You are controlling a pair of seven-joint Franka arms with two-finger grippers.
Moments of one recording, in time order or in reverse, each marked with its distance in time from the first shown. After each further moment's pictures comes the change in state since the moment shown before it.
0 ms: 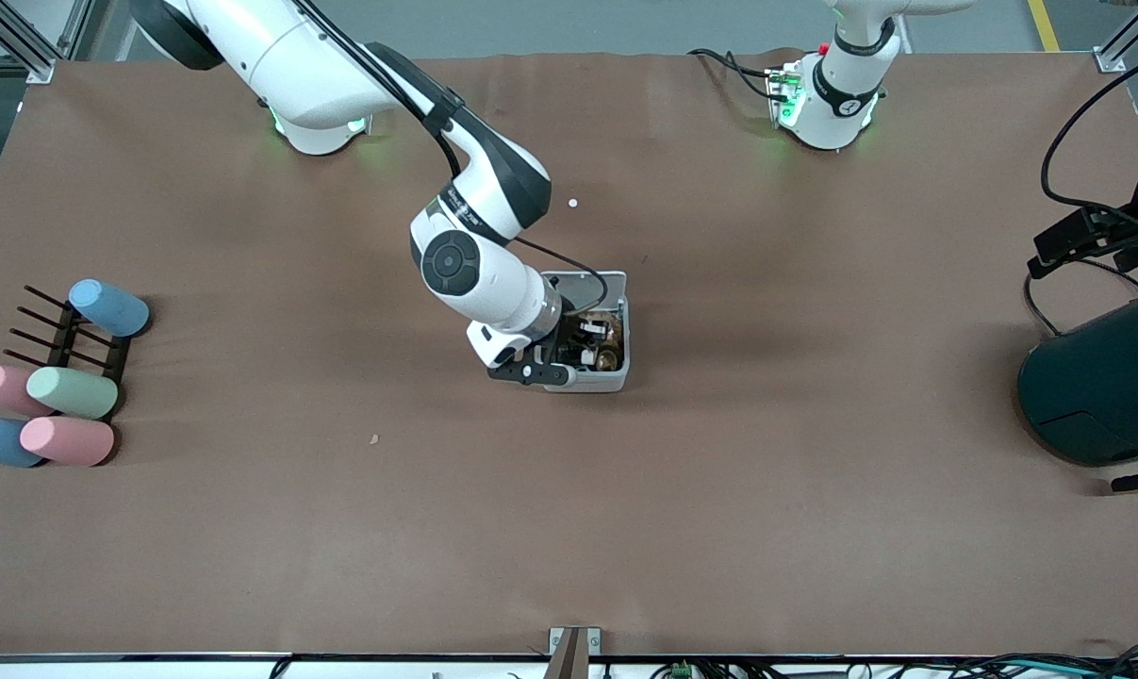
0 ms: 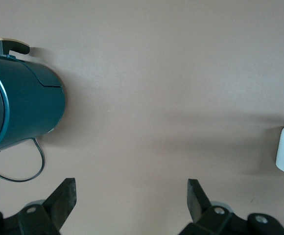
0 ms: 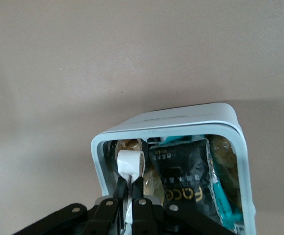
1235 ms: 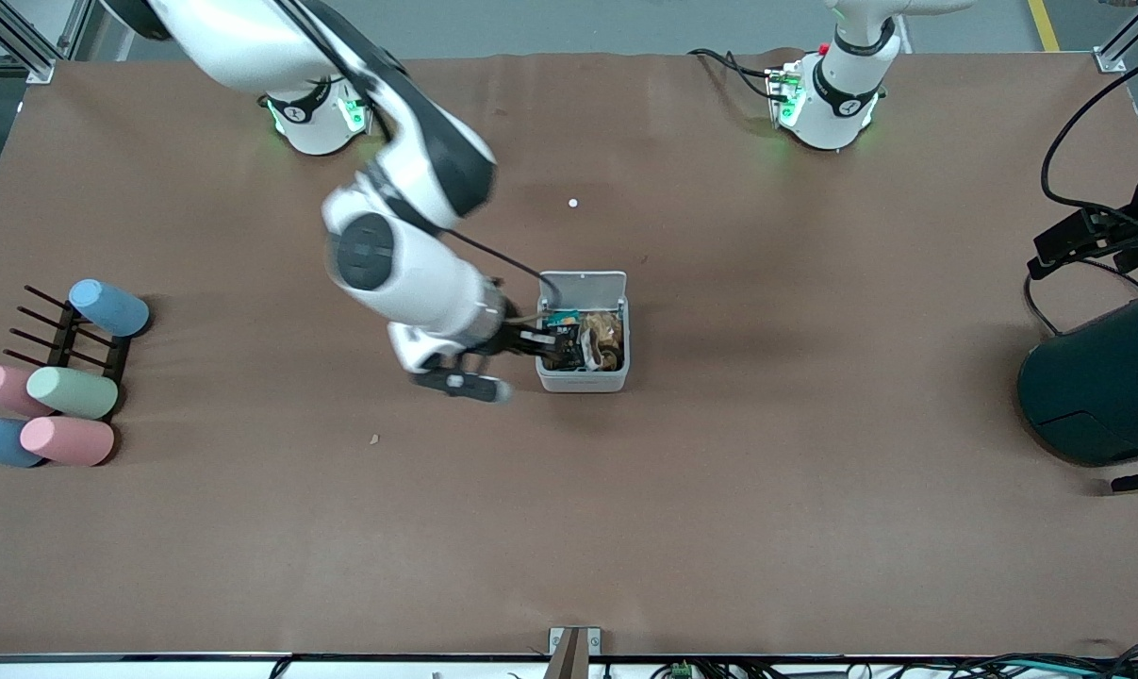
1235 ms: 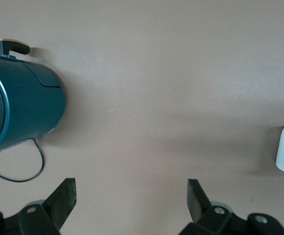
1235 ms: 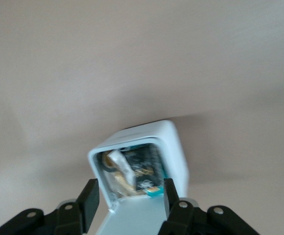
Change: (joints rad) left arm 0.000 0.001 0.000 0.002 0.000 0.000 0.001; right arm -0.139 -0.204 -0.047 0.099 -0.011 -0.394 0.071
